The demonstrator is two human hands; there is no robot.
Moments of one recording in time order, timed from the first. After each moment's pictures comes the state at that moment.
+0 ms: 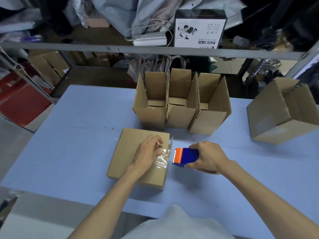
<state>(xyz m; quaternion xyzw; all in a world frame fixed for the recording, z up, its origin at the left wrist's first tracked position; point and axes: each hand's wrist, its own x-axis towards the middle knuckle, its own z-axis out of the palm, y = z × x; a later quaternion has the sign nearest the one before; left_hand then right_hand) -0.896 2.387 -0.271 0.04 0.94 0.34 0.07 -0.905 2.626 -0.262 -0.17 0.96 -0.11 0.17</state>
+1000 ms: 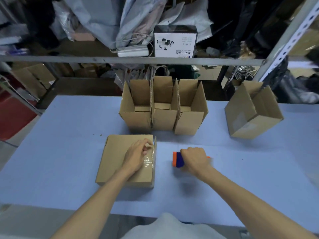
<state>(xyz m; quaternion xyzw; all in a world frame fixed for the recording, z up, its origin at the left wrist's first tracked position) -0.889 2.388 -0.280 0.10 0.94 0.32 0.05 -0.873 2.625 -0.260 -0.13 0.98 0.05 0.16</state>
